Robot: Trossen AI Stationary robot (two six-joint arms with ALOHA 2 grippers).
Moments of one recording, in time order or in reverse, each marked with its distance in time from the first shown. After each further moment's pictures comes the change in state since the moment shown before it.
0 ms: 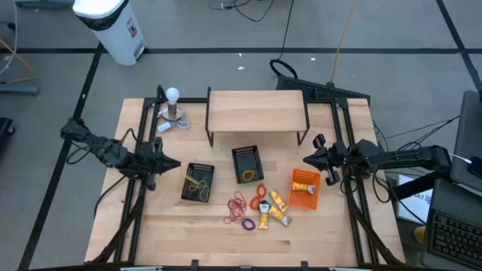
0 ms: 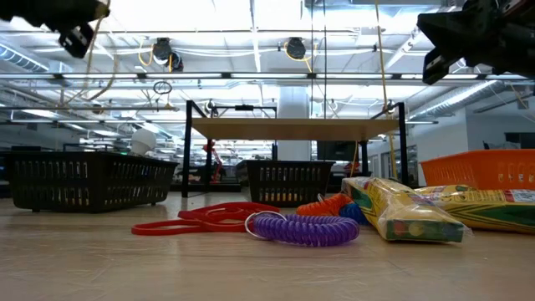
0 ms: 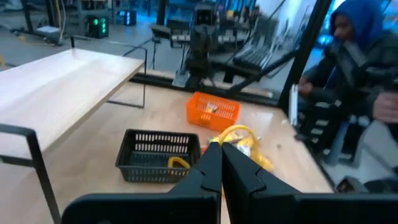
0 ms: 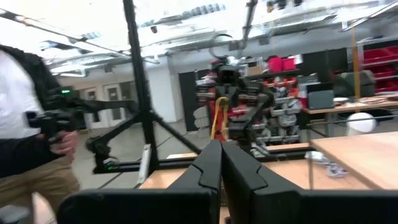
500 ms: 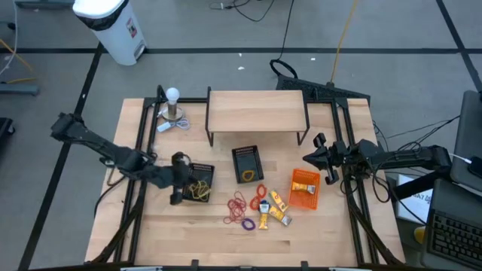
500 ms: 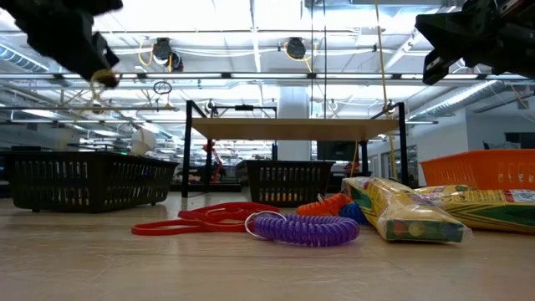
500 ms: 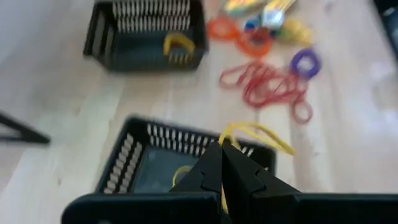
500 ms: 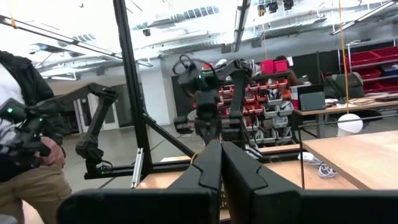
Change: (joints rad) left arm 0.080 0.607 0.207 -0.226 0.184 -0.156; right arm 0.000 0.000 0.000 0.002 0.022 0.001
